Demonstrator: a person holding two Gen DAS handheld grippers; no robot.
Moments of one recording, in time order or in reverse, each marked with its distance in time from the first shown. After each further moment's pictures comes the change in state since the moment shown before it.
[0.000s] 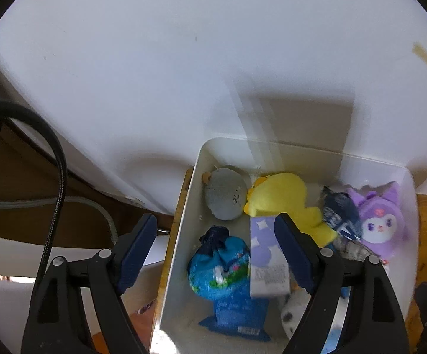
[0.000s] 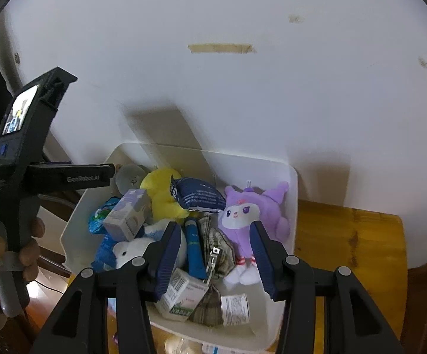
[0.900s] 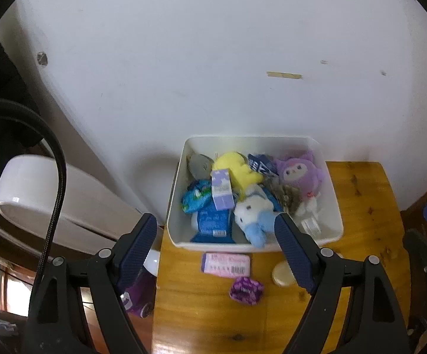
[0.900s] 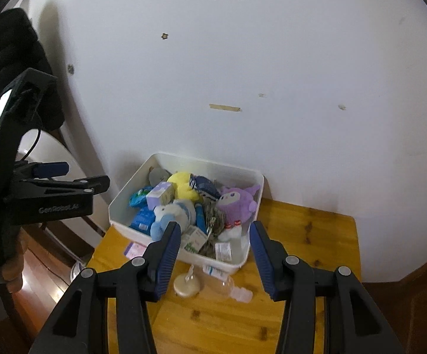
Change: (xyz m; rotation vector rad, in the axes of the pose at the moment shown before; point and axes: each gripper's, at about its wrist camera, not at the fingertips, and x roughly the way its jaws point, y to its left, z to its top) left arm -0.181 -0.005 -0.106 0.095 -0.188 -0.090; right arm -0.178 0.009 -0.066 -0.081 -0.145 -0.024
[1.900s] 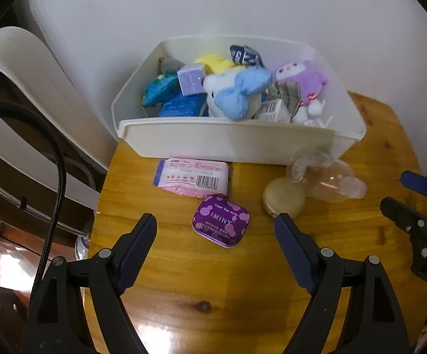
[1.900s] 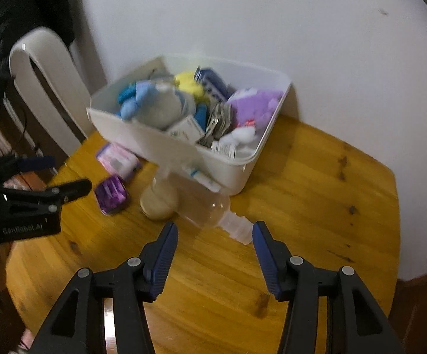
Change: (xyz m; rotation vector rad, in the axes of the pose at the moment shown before) left arm 0.095 -0.049 -0.135 -0.036 0.138 -0.007; right arm 0.119 -0.029 -0.126 -0.155 0.222 0.102
